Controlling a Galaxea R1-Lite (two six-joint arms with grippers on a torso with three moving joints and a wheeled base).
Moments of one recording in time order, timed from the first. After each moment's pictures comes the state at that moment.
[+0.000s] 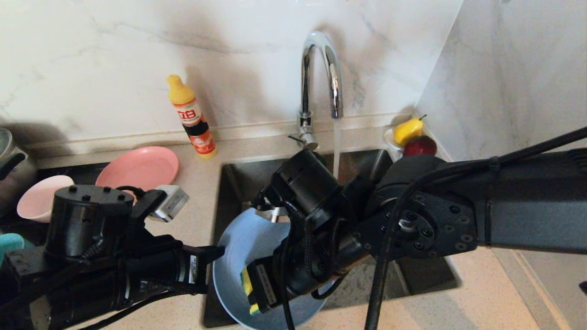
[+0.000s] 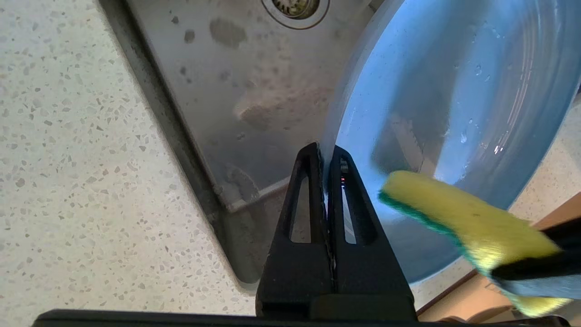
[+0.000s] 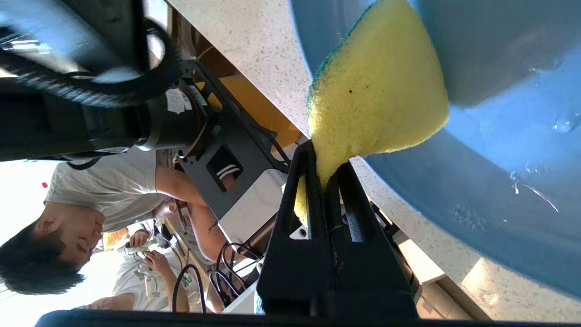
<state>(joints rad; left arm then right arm) -0.49 1.41 -0.57 -0.33 -0.04 -0.21 0.95 2.05 -1.72 0.50 0.34 0.49</state>
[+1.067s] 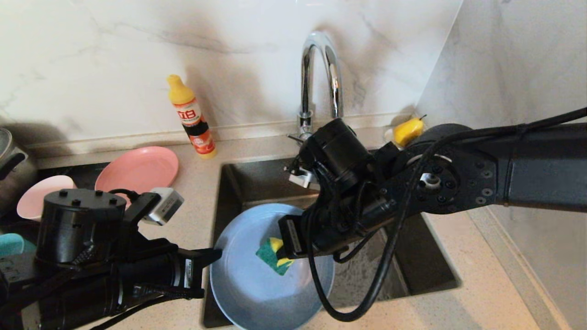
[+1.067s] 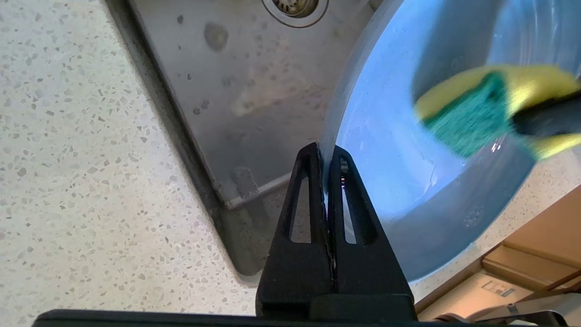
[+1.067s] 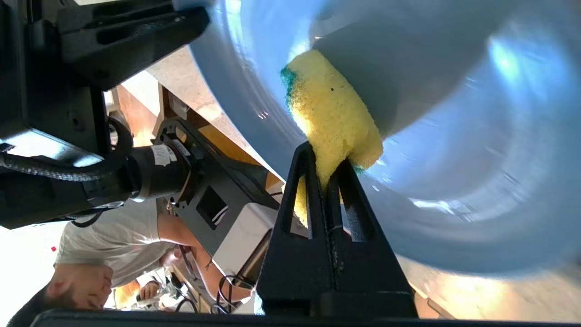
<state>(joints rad) -0.49 1.39 -0.55 -0.33 -0.05 -0.22 0.83 2.02 -1.76 0.54 0.30 0.52</state>
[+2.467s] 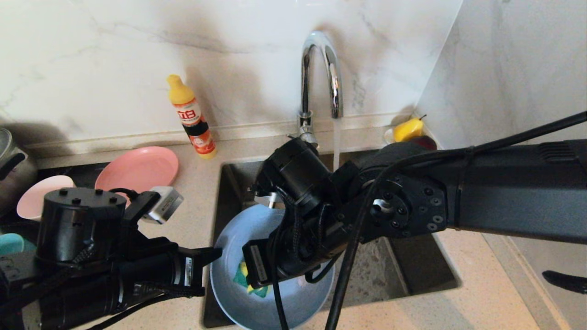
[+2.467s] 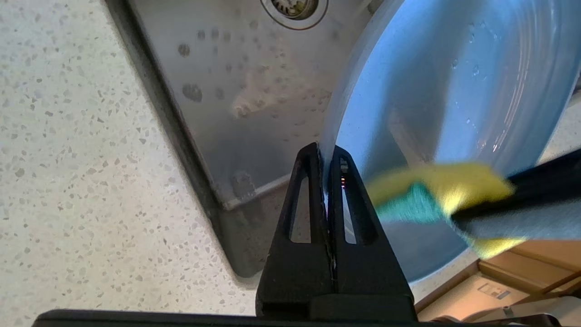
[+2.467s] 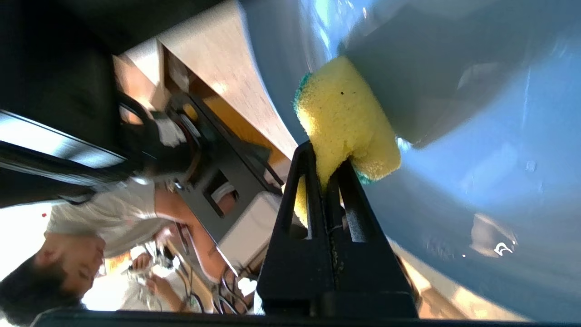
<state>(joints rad) -0.49 1.39 -0.55 -0.33 -0.05 -0.23 0.93 2.12 -1.87 0.57 0.30 0.52</state>
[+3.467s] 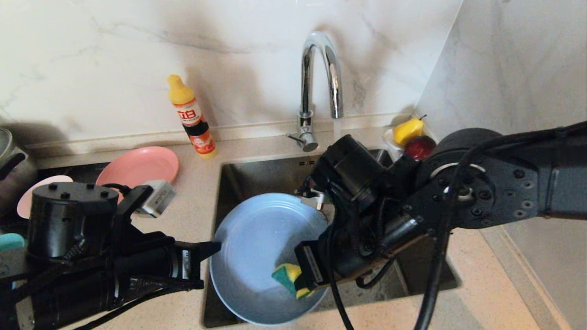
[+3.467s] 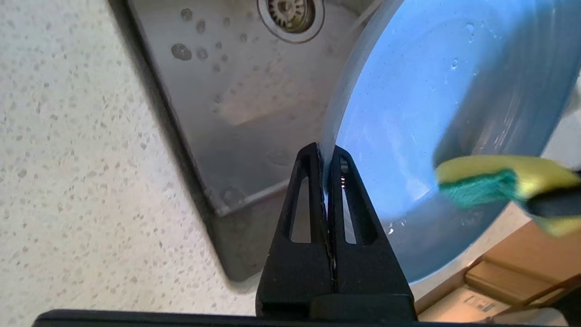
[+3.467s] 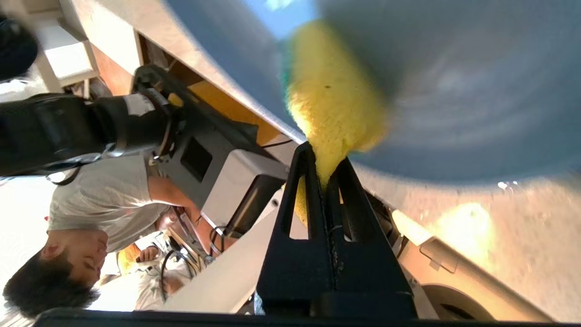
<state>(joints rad) -0.49 1.38 -0.58 -0.33 -0.04 -0.27 0.85 1.94 -1.65 0.63 0.30 0.52</state>
